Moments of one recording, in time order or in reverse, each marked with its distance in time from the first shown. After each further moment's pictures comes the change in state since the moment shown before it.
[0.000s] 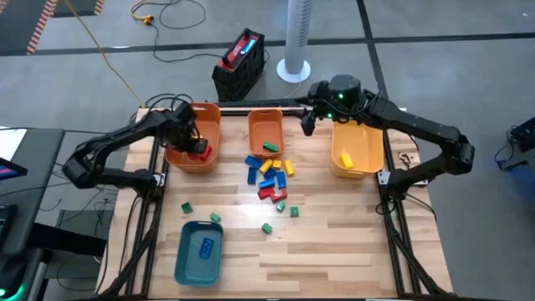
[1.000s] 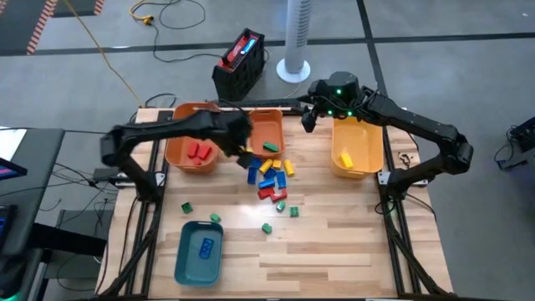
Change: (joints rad) left arm -0.587 0.420 0.652 -0.053 0.025 -0.124; right arm -0.057 0.020 -0.001 -0.040 -0.025 -0.008
